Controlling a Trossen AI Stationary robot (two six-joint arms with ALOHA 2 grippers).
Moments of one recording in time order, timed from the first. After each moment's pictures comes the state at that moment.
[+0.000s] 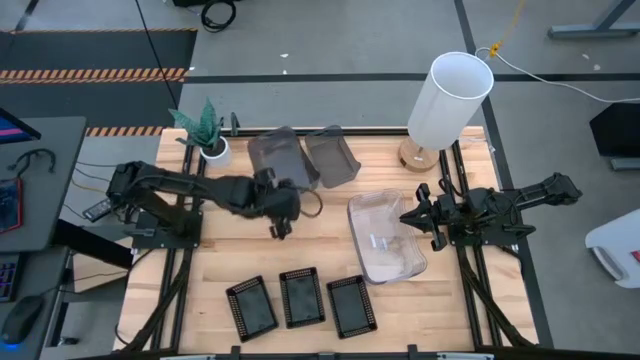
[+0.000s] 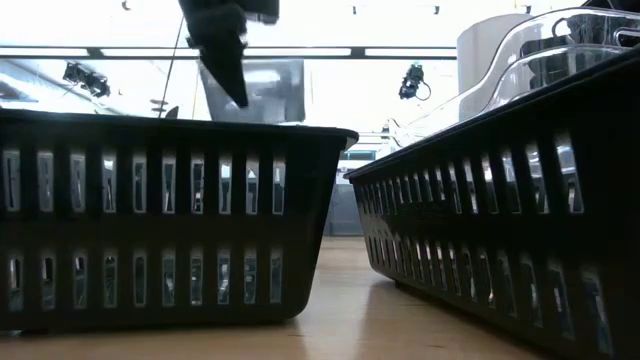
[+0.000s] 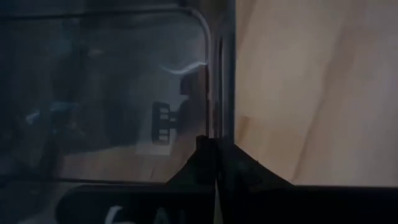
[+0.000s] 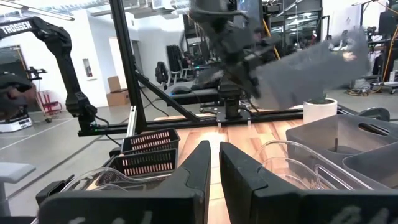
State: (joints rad) left arm -0.10 1.56 1.33 -0.99 -0.48 -0.27; right arm 0.22 0.16 0.01 0.26 0.11 0.10
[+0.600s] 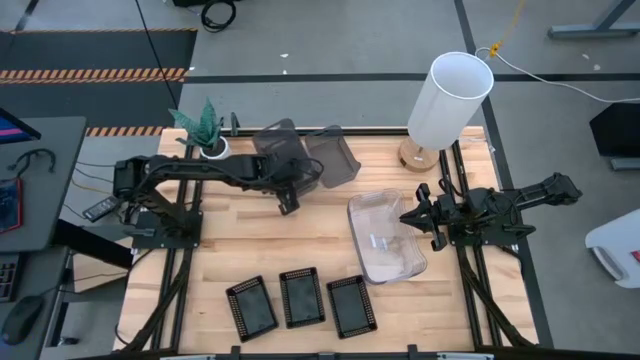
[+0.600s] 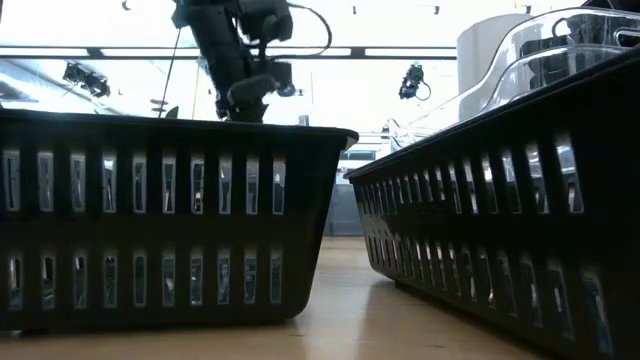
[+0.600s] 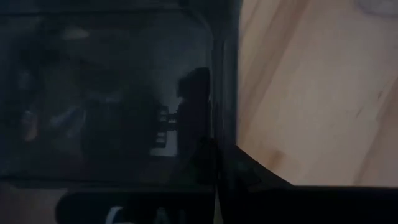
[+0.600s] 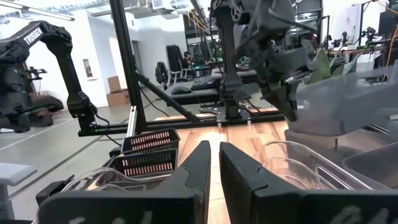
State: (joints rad) left arm 0.18 1.57 1.16 -0.68 -0.27 -0.15; right arm 0.22 0.16 0.01 0.26 0.11 0.10
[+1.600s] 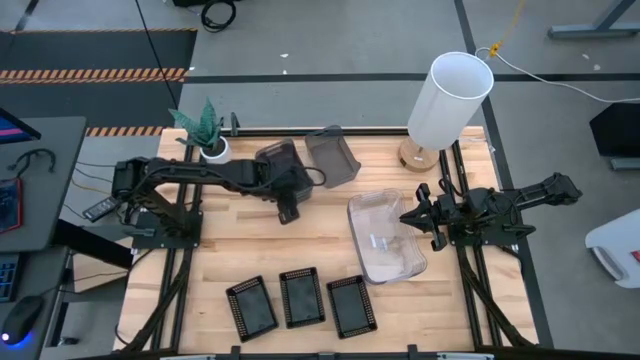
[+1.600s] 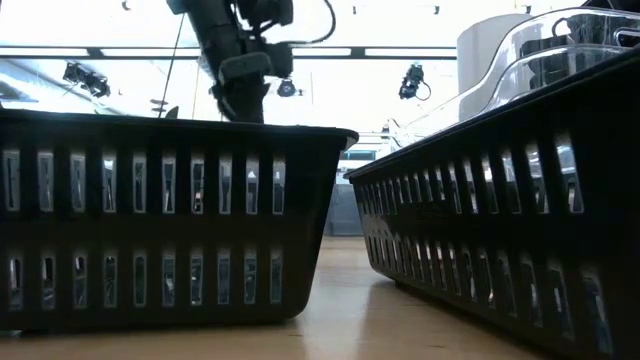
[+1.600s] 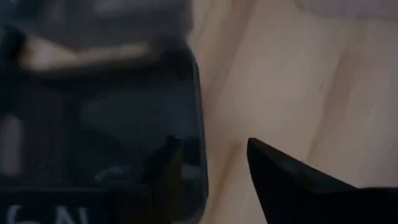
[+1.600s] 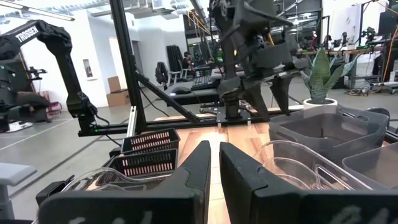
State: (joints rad) left arm 0.11 1.57 1.20 -0.73 -0.23 -0.16; right arm 0.22 0.17 0.01 0.26 0.11 0.10
